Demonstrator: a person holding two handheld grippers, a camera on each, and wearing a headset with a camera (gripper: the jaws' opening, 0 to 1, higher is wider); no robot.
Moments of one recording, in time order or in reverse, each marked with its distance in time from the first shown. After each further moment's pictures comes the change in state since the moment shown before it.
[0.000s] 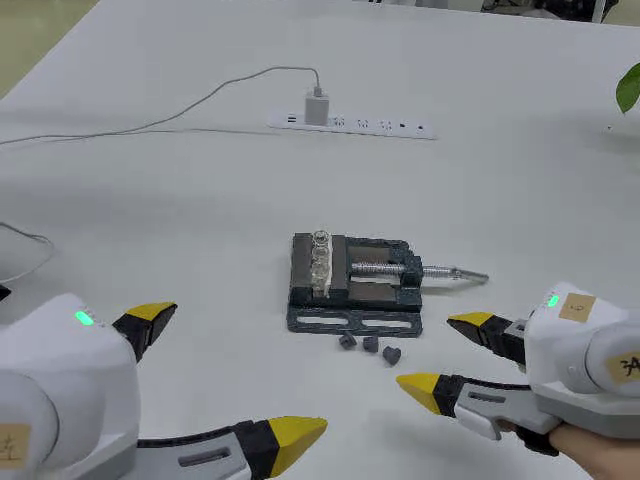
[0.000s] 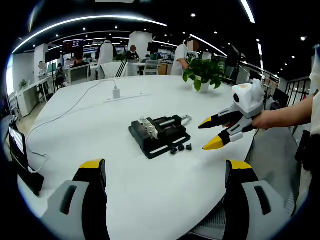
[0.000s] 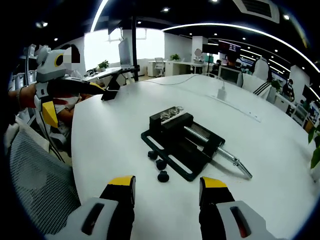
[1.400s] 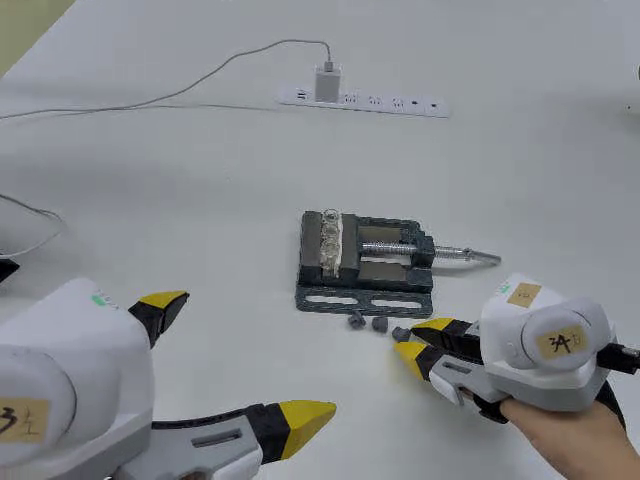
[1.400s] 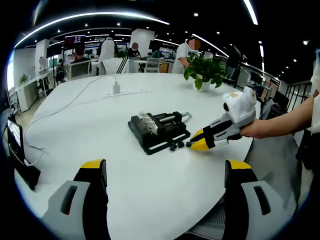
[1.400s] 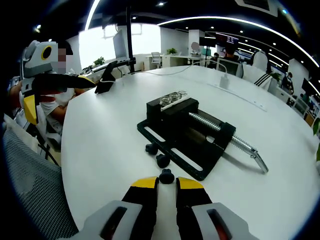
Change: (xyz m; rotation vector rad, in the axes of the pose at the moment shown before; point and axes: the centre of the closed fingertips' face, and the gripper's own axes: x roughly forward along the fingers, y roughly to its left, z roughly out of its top) left arm 0.003 0.001 -0.010 -0.031 0.014 -0.005; right arm 0.034 0.005 -0.016 0.033 0.045 -0.010
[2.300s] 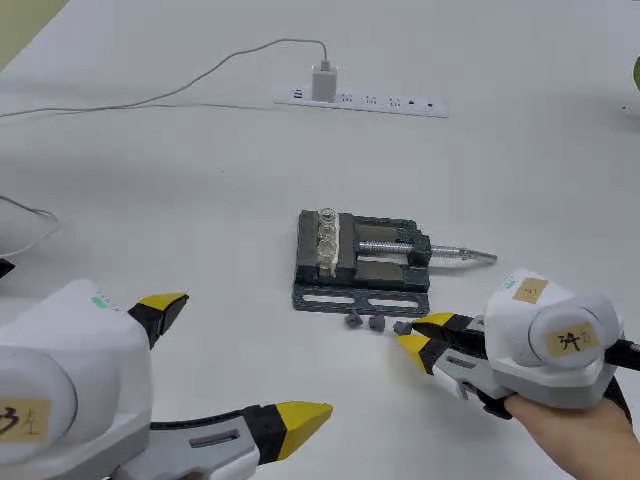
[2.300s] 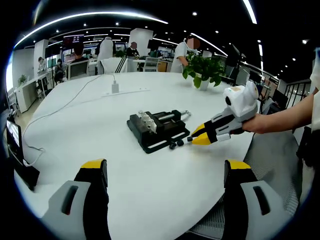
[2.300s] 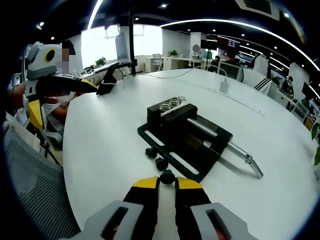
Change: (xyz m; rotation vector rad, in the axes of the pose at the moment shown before) left arm 0.003 0.000 -0.003 0.009 0.008 -0.010; right arm -0.011 -0.002 0.008 -0.022 -0.016 0.000
